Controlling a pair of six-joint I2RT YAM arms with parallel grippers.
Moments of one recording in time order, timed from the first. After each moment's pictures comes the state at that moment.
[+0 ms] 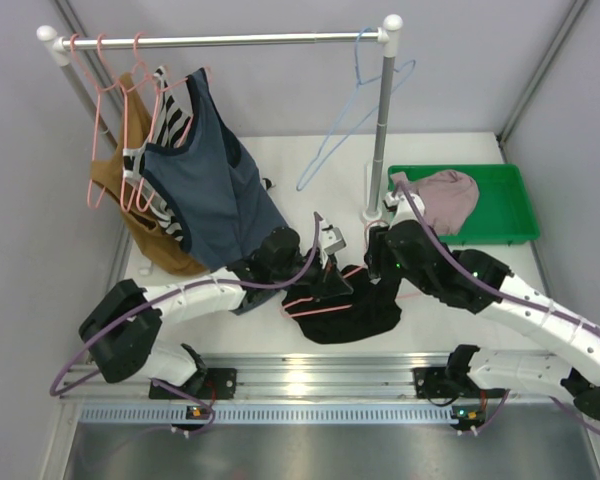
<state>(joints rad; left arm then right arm) -0.86 1.41 0.74 0.31 0.61 -0.19 0.98 0.99 1.10 -0.80 0.47 0.55</state>
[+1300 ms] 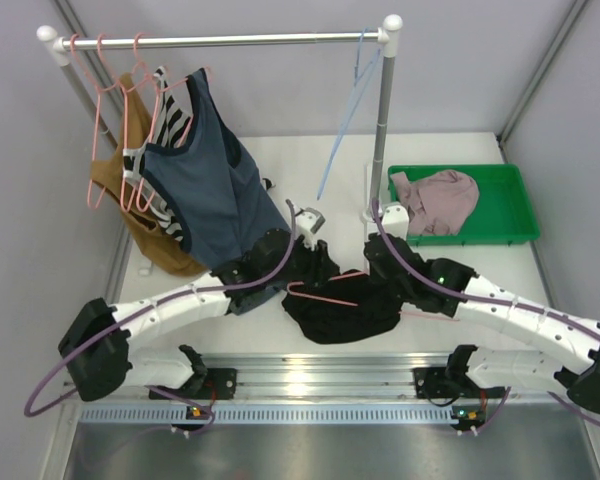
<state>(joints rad) -0.90 1.29 0.78 0.11 0.13 -0.38 1.00 1.07 0.92 -0.59 0.62 0.53</state>
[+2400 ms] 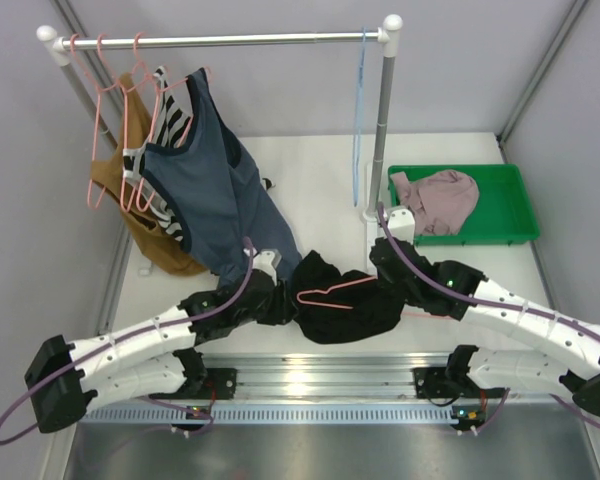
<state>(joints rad) -0.97 0.92 0.55 -0.37 -0.13 -0.80 1.01 1.02 0.92 -0.70 0.64 0.52</state>
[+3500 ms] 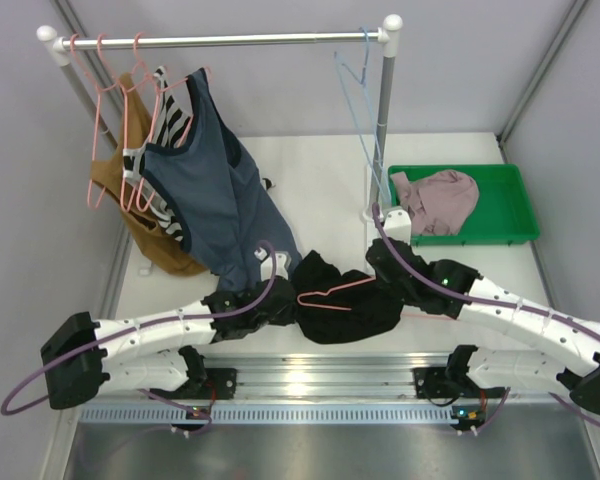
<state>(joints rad) -1.09 1.10 0.59 -0.34 -0.34 -0.86 1.01 1.04 0.92 -0.70 0.63 0.52</state>
